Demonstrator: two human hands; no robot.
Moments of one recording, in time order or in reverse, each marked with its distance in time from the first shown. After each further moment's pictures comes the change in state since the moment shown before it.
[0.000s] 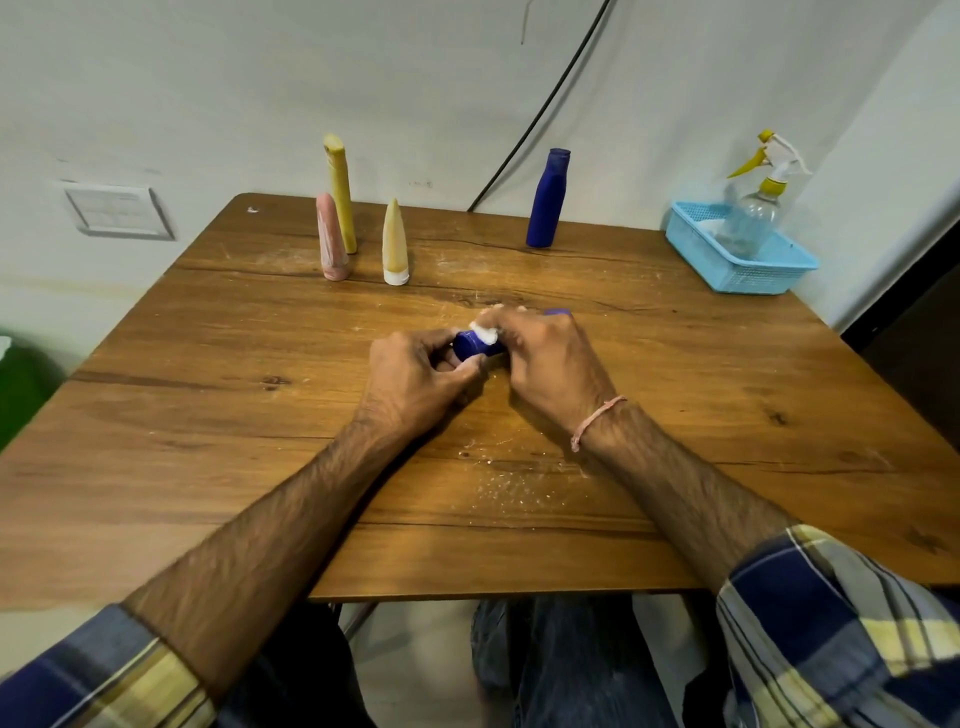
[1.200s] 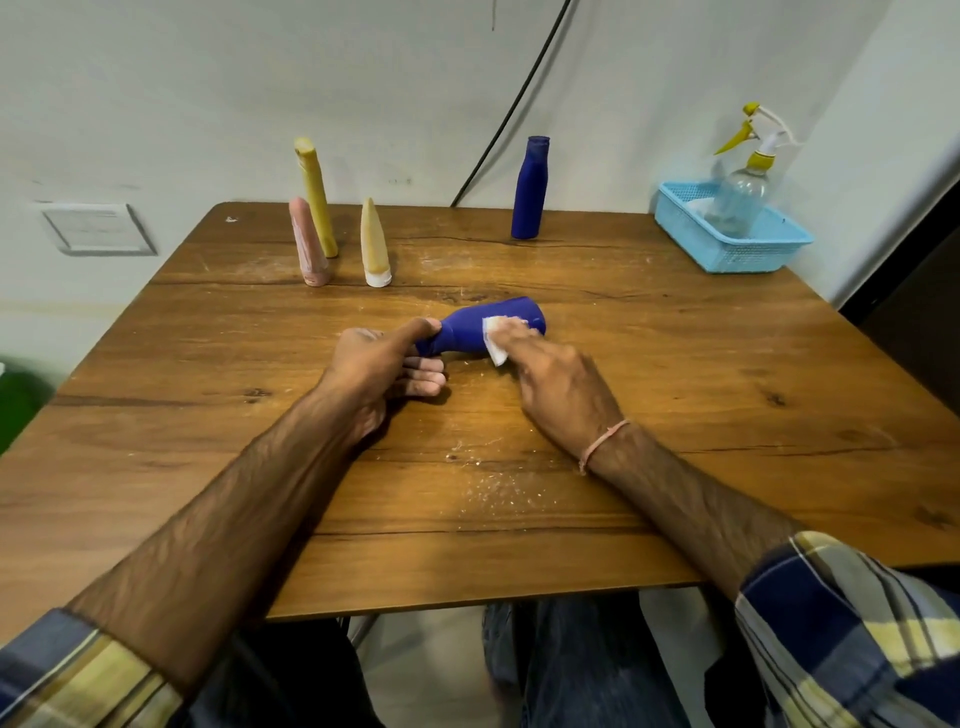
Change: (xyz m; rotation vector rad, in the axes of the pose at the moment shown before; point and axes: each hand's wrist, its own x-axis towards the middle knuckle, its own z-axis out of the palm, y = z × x) left_hand 0.026 0.007 -0.014 -0.702 -0.071 -0.686; right_hand -0.027 0.040 0.021 -0.117 -0.020 0.010
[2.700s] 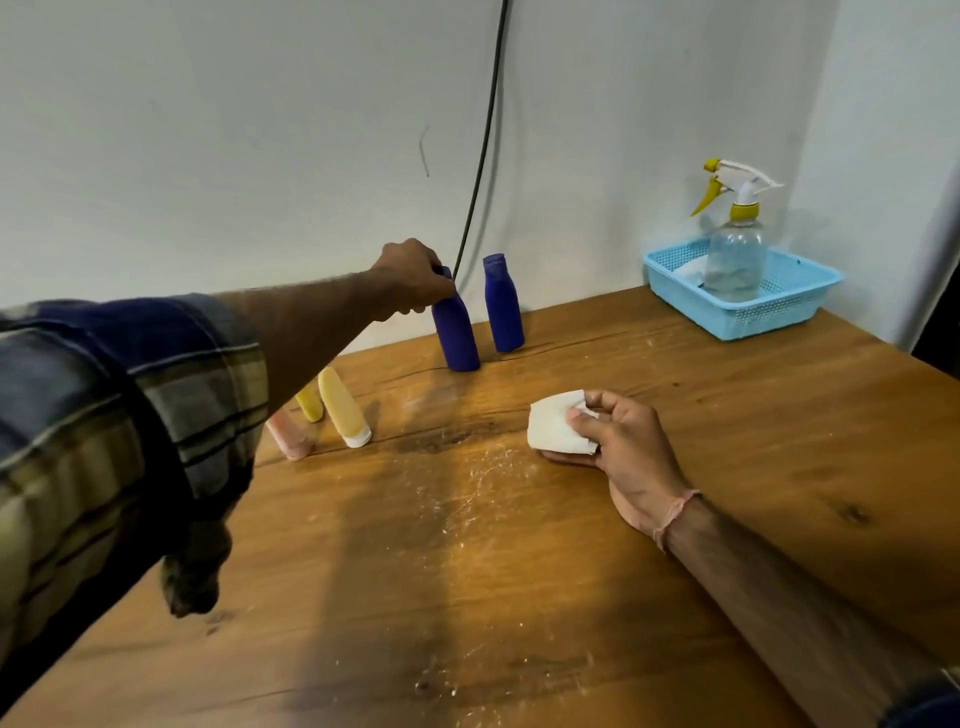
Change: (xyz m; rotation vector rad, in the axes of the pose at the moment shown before) left_hand 0.174 0.184 0.132 1.385 0.107 0.529; right_hand 0.046 0.104 0.008 1.395 0.275 0.895
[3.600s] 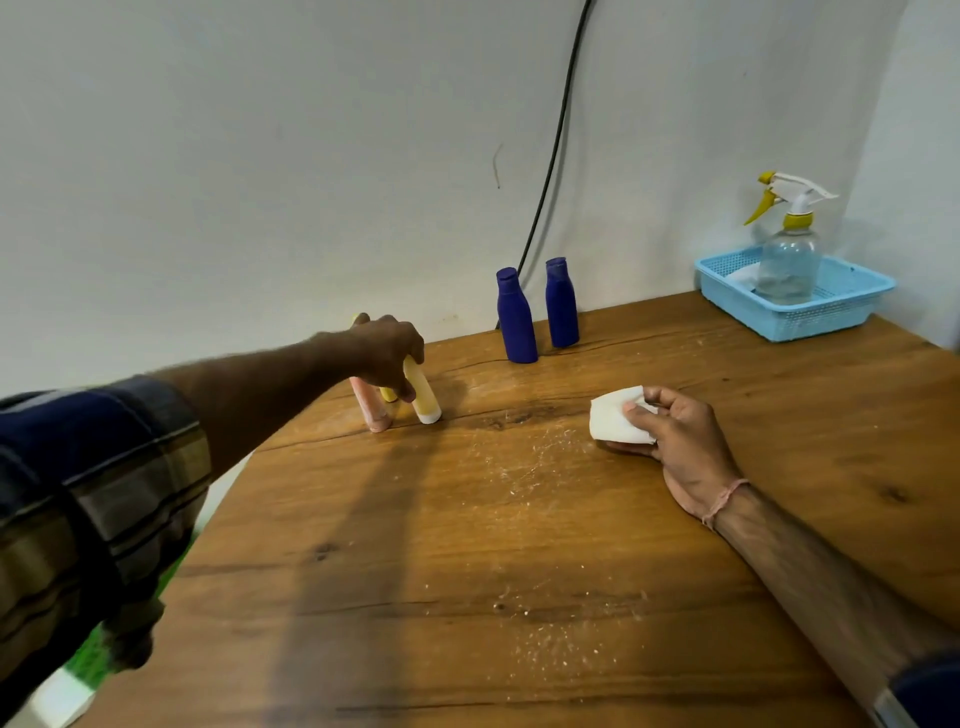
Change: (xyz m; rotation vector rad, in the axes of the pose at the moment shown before) left_hand -0.085 -0.117 -0.037 0.727 -0.273 0.155; right_hand -0.023 -0.003 -0.001 -0.061 0.012 -0.073
